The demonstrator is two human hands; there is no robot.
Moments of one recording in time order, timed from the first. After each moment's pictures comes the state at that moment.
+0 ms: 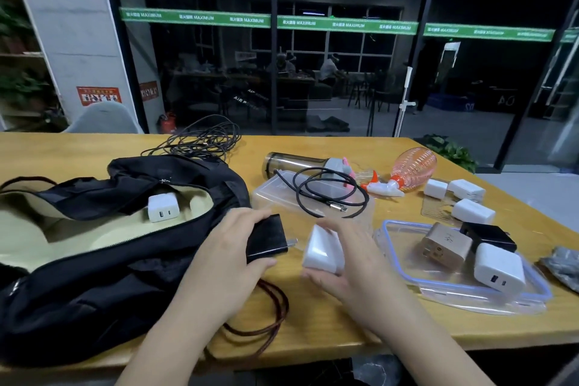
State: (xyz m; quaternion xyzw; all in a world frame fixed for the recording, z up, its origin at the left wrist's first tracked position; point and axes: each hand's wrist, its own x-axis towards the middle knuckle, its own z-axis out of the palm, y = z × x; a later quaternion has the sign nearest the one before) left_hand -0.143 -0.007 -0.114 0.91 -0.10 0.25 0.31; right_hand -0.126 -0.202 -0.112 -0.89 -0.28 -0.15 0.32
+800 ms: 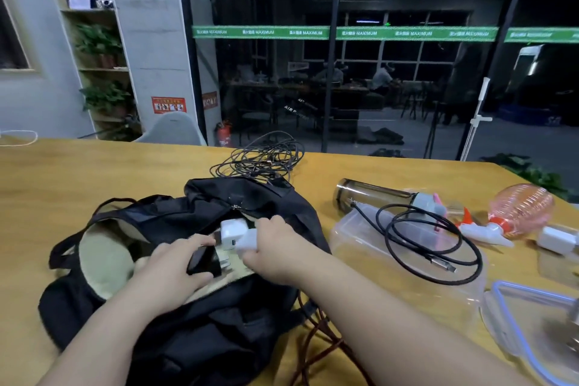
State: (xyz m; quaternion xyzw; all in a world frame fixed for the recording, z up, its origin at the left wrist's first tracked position) left_hand -0.116 0.174 -0.112 0.97 0.17 0.08 0.15; right_hand -0.042 0.011 -0.078 -0.93 -0.33 0.09 0.17
